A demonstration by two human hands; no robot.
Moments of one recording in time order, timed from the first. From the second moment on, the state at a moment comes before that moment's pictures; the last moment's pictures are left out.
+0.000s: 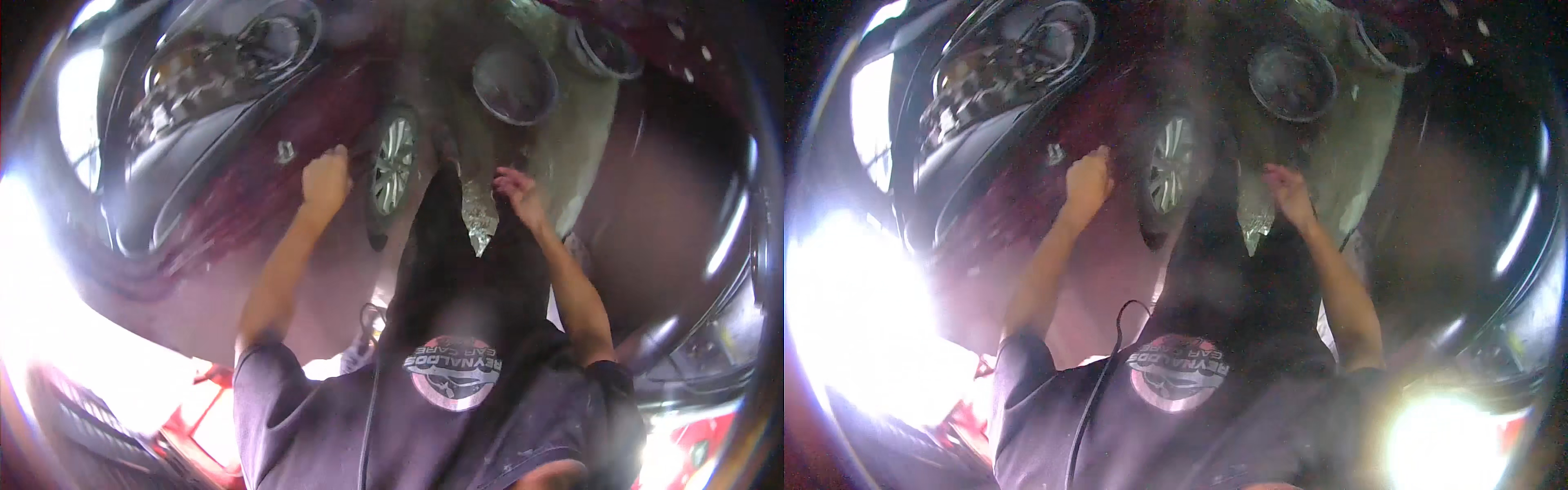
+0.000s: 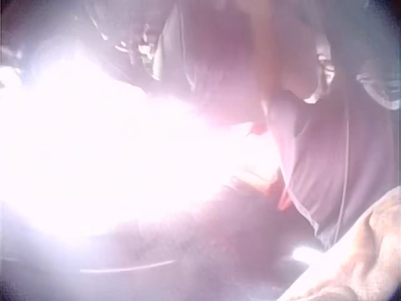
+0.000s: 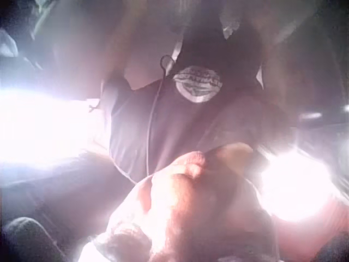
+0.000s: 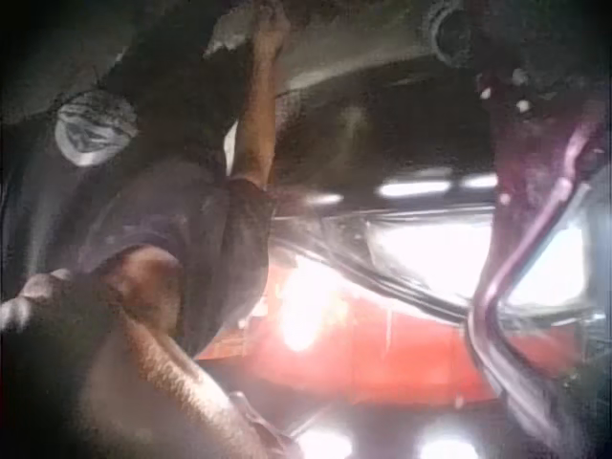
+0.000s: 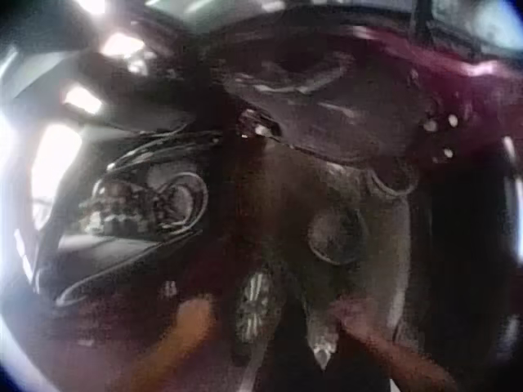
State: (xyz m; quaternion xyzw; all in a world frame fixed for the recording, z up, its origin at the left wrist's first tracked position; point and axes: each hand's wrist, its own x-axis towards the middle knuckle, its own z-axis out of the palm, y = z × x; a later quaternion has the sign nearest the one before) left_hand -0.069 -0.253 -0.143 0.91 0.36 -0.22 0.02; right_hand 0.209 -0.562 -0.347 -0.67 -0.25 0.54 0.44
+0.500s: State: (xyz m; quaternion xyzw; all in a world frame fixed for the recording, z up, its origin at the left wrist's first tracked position) left_hand 0.003 -0.515 -0.124 0.78 0.55 0.03 0.30; right_hand 0.171 -0.492 -0.212 -0.51 -0.22 0.76 0.34
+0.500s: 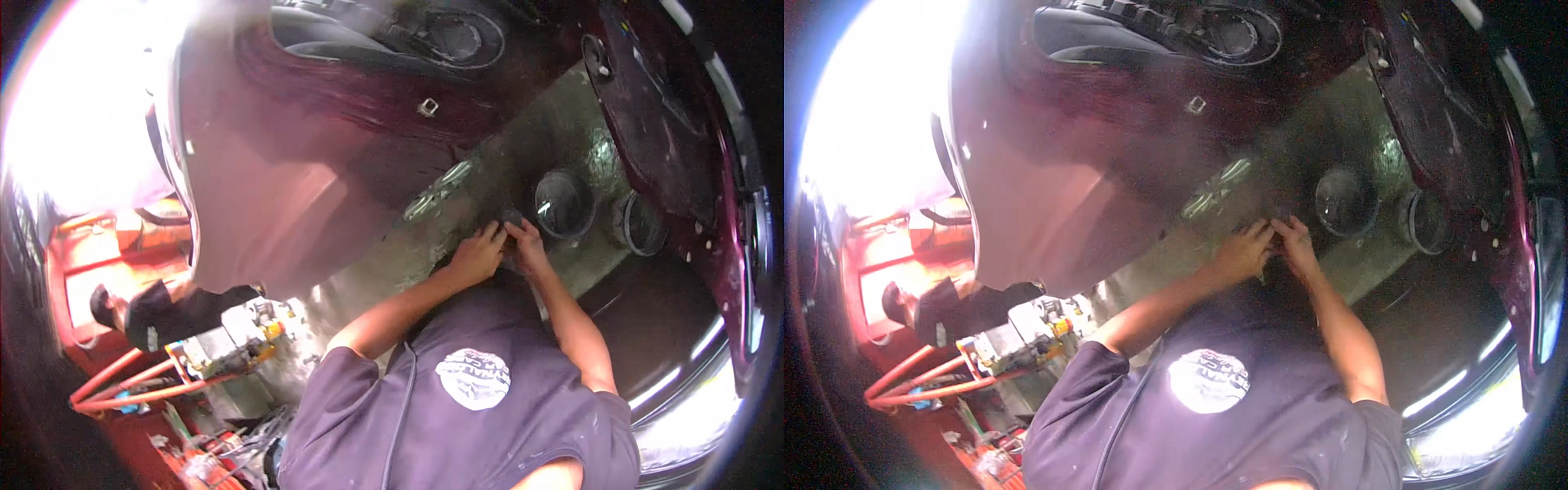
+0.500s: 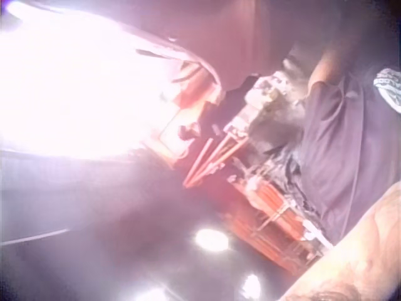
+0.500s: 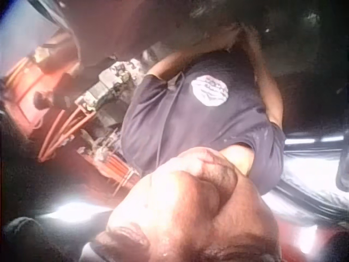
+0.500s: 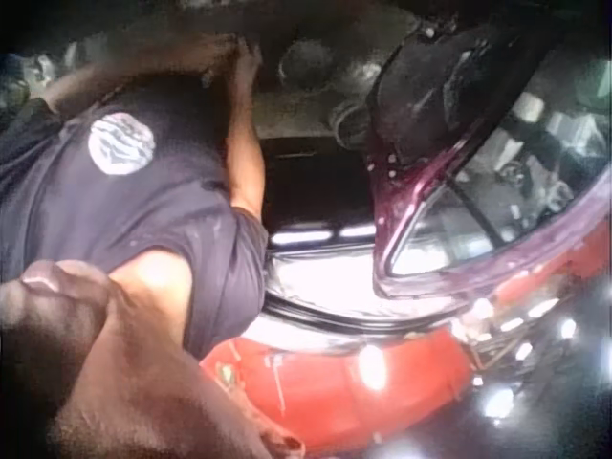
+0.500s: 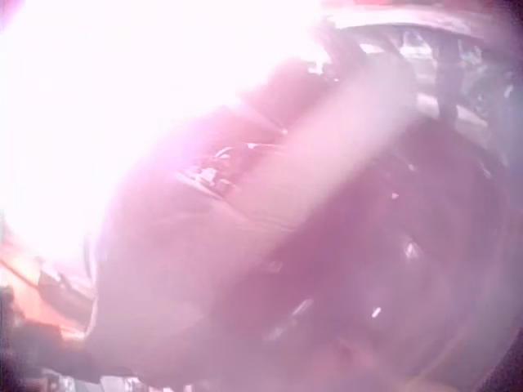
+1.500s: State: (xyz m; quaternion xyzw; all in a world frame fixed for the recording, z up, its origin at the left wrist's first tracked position) left_hand -0.332 -0.427 0.135 0.66 0.39 0.59 -0.27; right_hand 0.163 -0.465 -0.350 -0.57 -0.74 0.27 0.24
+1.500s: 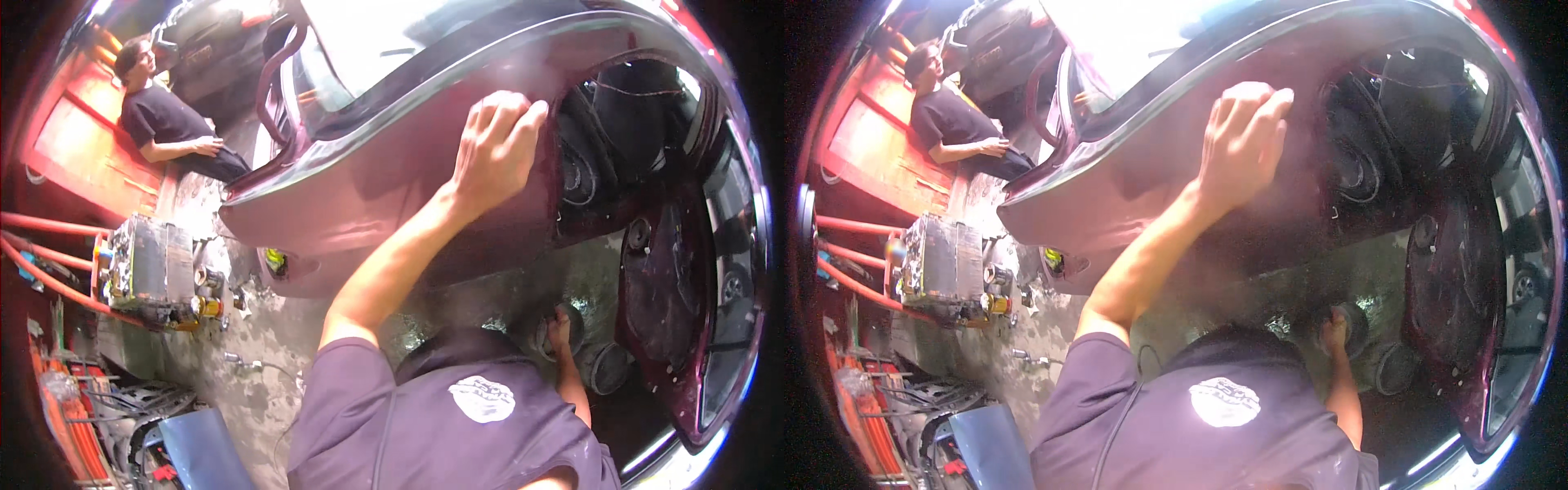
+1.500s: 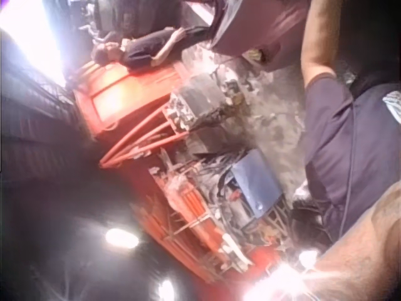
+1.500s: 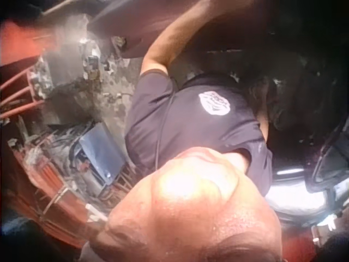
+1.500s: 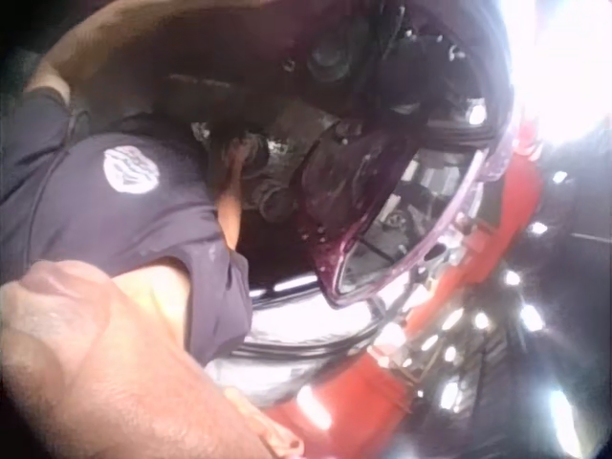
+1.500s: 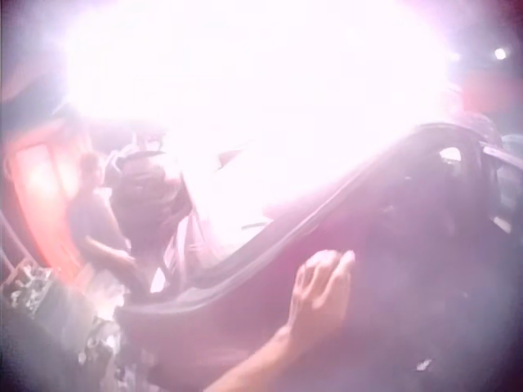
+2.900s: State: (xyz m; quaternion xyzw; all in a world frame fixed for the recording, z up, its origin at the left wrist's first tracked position) left_hand -0.424 -0.344 0.127 0.56 0.56 0.43 -0.44; right_hand 0.221 -0.509 -0.393 -0.61 -0.68 0.39 0.10
